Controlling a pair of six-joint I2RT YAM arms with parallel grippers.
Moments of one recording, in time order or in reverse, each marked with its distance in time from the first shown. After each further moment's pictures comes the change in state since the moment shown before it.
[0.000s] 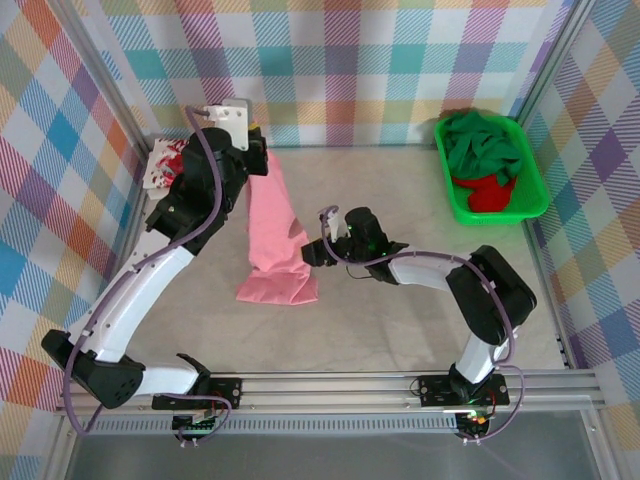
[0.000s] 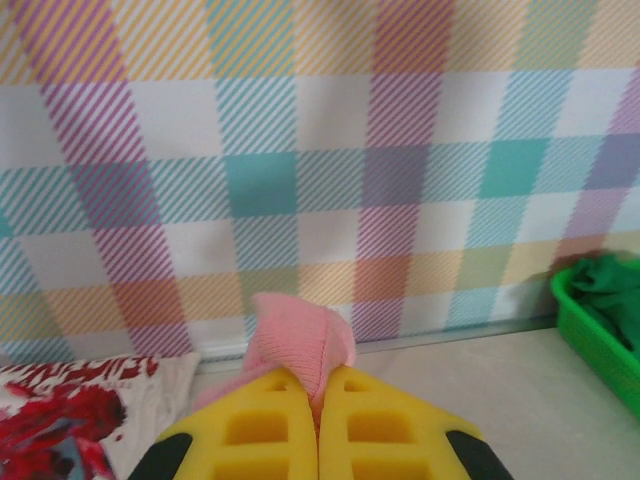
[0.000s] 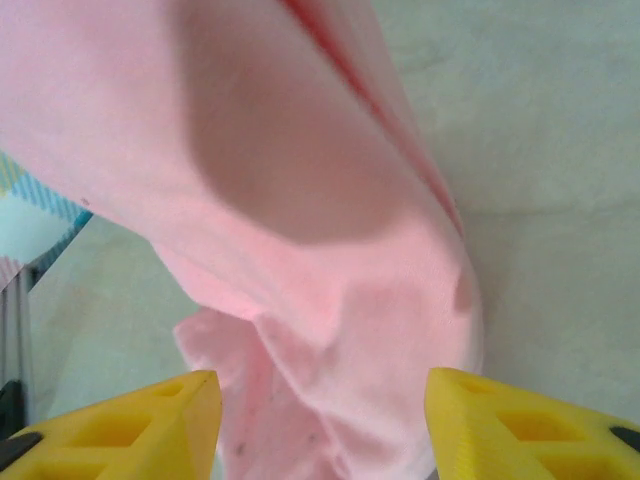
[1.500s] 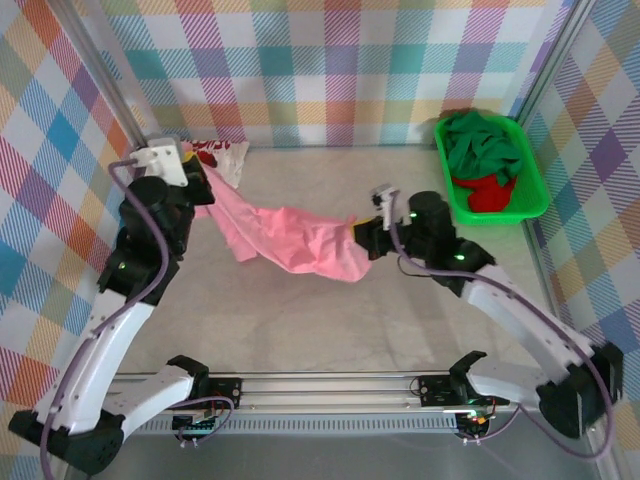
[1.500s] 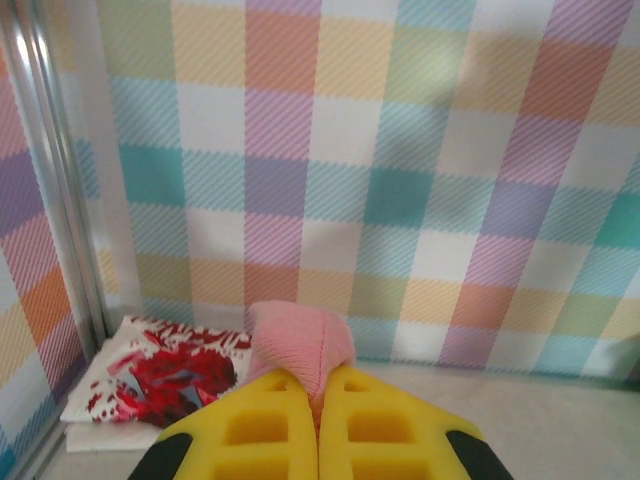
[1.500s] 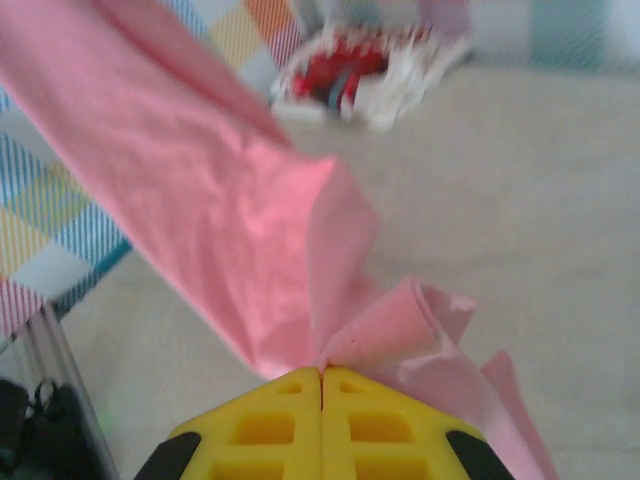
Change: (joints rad) left arm 0.163 -0.391 -0.302 0.036 -0.024 -0.042; right arm -0.134 -0.667 0.103 -0.635 0.113 -0.121
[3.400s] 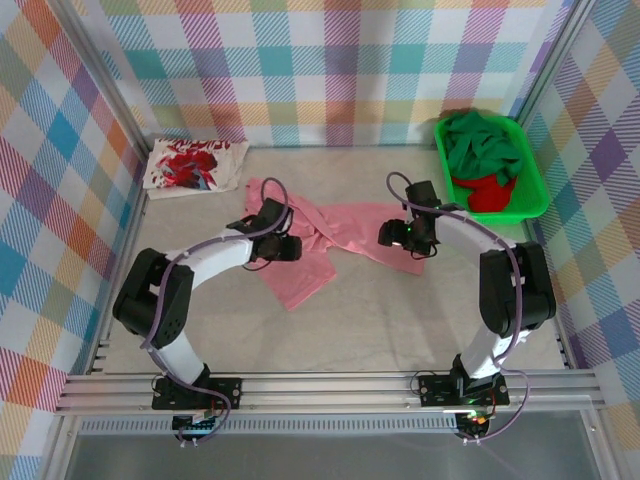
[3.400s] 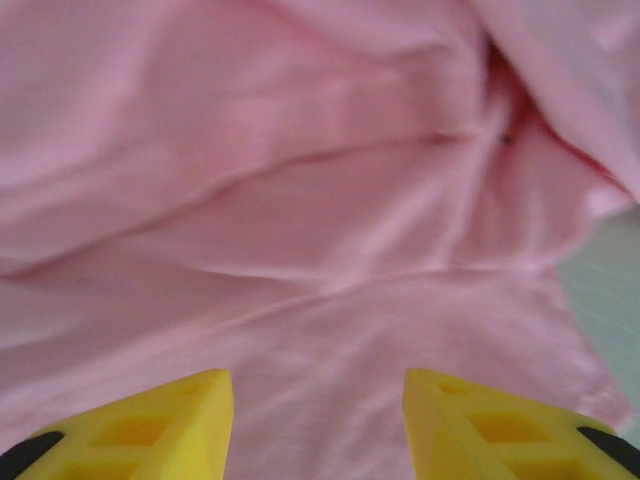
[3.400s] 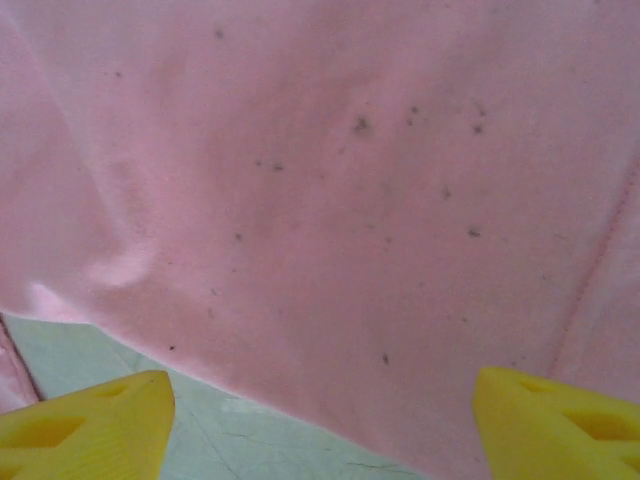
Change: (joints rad) left arm -0.121 0.779 -0.181 -0.076 0.440 -0.317; right arm -0.299 0.643 0.104 -0.255 0.192 0.175
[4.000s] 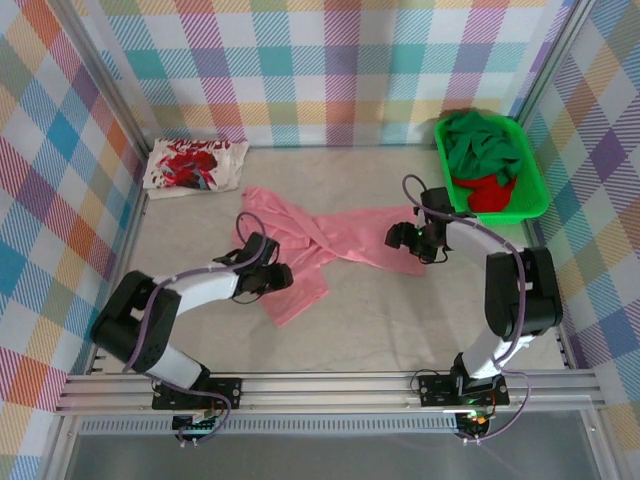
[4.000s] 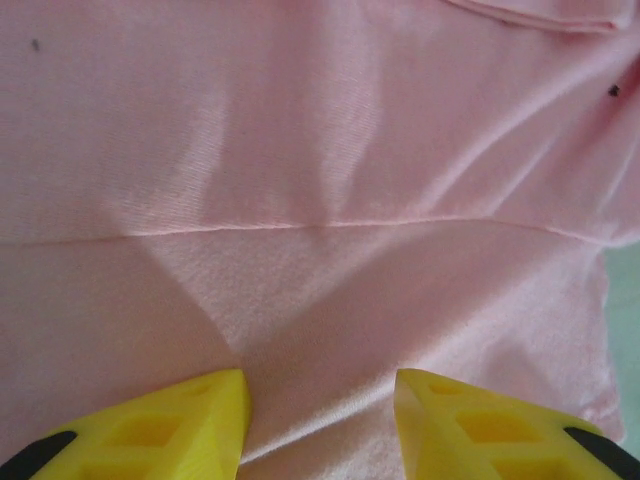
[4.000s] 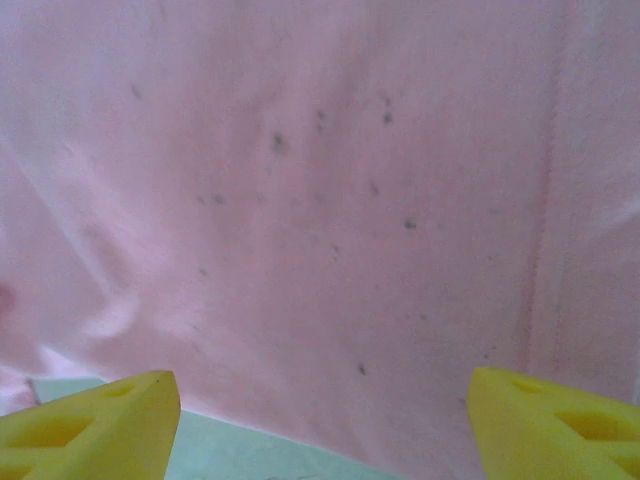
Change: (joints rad) left arm -0.007 -0.208 -0.386 0.140 0.075 -0.305; right arm -0.085 -0.056 -0.101 0.080 -0.138 0.046
